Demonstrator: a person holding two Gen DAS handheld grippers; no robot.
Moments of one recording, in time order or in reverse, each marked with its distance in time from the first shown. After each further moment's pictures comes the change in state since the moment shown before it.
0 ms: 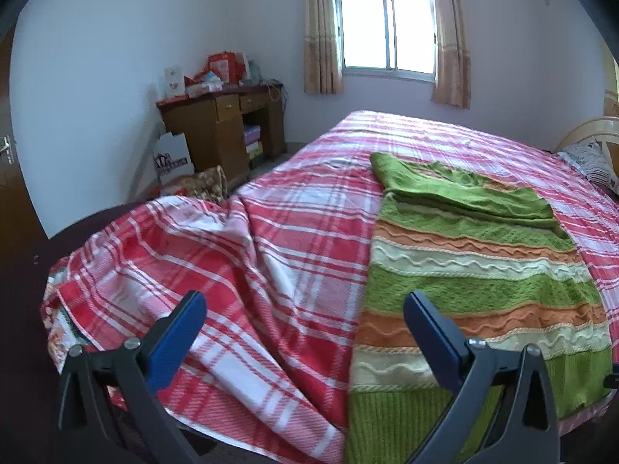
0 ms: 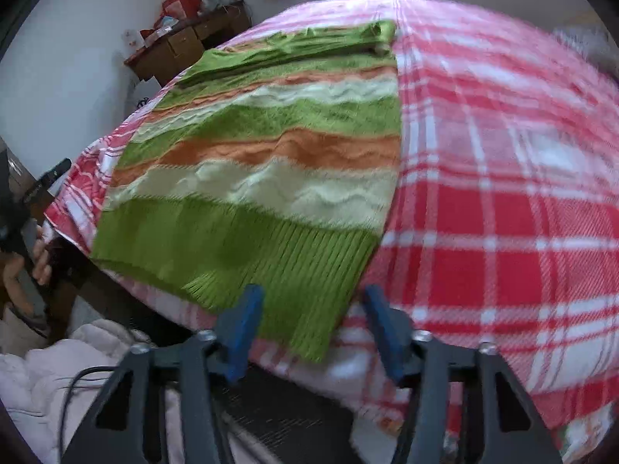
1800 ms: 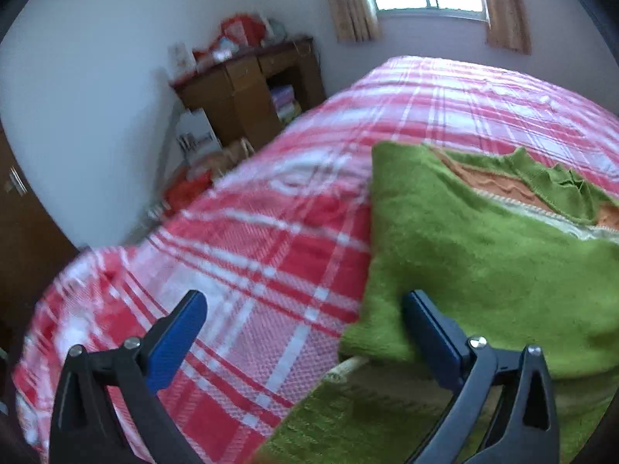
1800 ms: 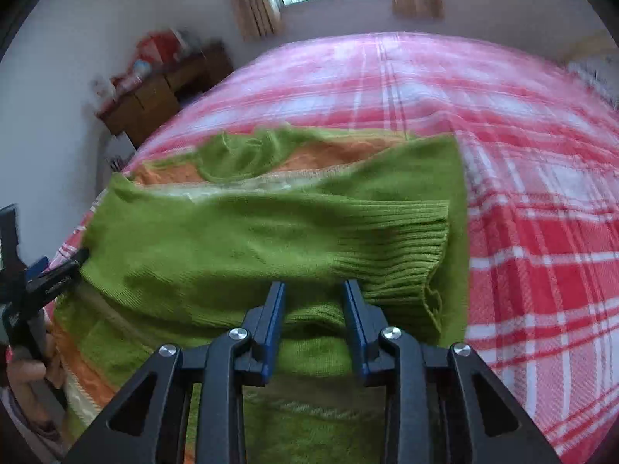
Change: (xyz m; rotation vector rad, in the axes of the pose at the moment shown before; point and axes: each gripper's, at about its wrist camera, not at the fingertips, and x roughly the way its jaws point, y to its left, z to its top) left arm 0.251 -0.129 0.108 0.008 0.211 0.255; right arm 0.152 -0.018 0.297 -0.002 -0.229 -0.068
